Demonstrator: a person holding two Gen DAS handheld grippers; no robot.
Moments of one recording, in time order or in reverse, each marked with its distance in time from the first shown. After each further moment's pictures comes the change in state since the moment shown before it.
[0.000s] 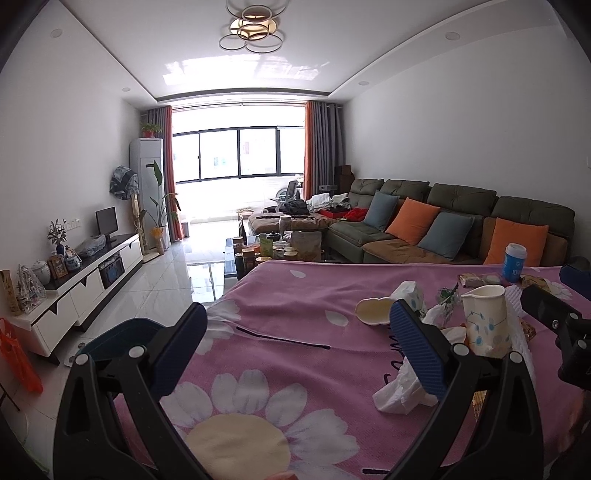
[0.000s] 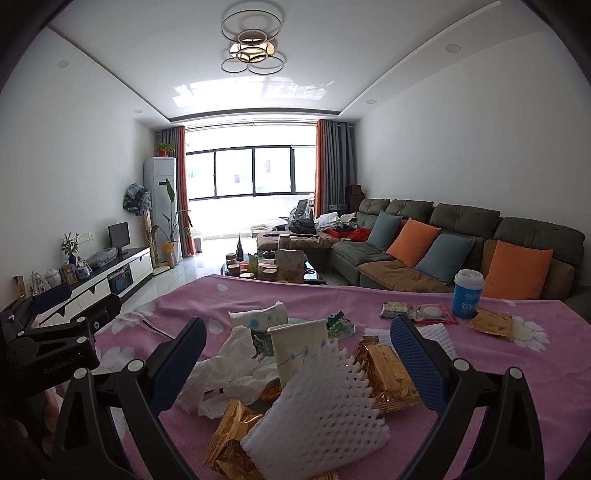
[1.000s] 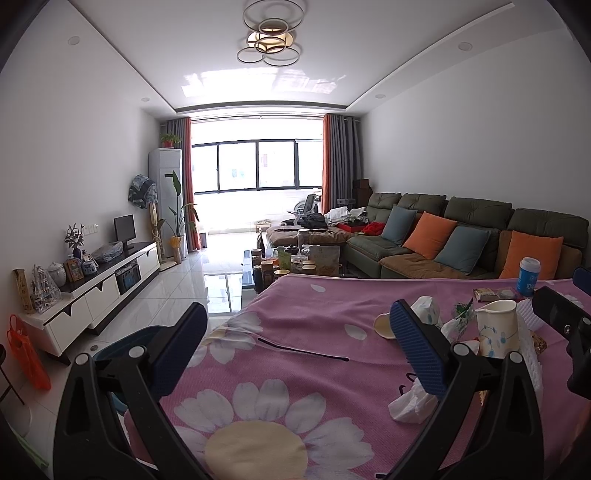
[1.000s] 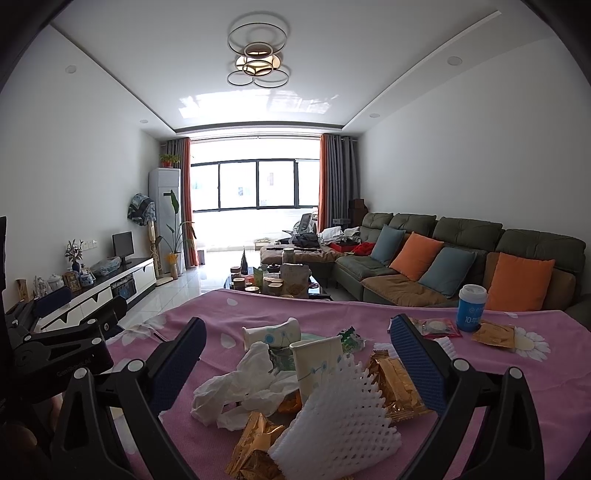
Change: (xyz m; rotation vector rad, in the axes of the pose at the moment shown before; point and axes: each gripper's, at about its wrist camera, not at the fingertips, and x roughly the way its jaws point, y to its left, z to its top) left arm -0.017 0.007 0.007 -0.023 -0.072 0.103; right arm -0.007 0.018 0.003 -0.017 -0.069 0.011
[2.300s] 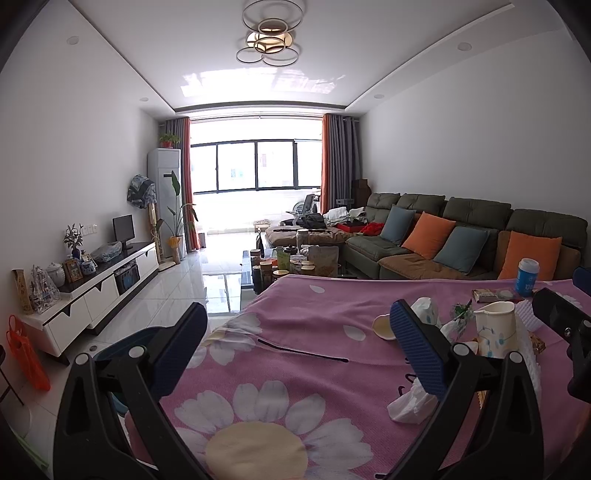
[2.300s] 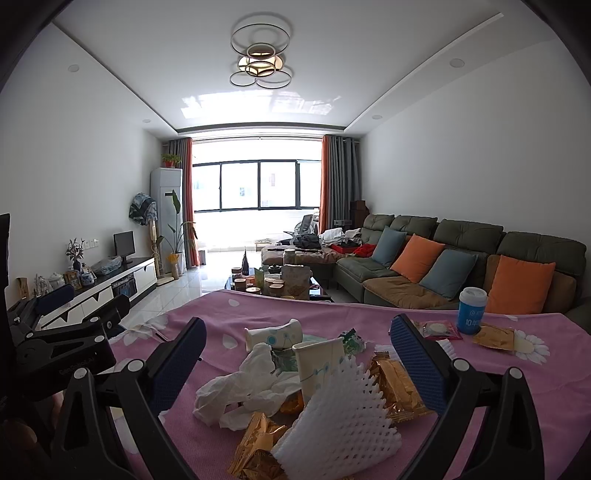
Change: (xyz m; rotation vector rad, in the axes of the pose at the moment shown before) left arm 0.000 0.000 0.001 -0.001 0.004 -0.003; right arm -0.003 -0.002 0.006 -0.009 -0.004 0.006
